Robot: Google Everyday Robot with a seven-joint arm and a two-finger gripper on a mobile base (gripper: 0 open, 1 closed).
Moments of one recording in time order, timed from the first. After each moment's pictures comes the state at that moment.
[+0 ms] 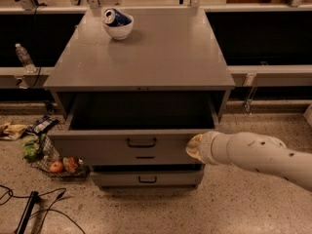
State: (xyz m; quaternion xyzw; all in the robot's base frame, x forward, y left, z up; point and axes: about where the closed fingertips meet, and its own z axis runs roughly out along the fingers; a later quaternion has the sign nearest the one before) arm 0.533 -0.123 0.641 -0.60 0.70 -0.04 0.37
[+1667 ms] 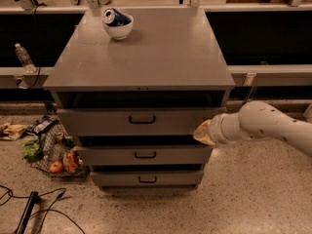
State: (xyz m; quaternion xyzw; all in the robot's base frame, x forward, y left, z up) arm 0.599 -0.157 0.625 -0.59 0.73 0.04 0.34
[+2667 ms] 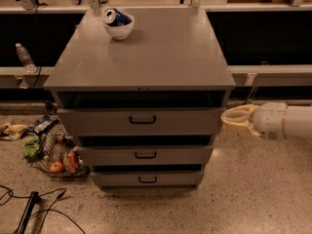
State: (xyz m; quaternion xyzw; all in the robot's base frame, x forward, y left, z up) arm 0.538 -0.213 0.772 -0.48 0.71 0.16 0.49
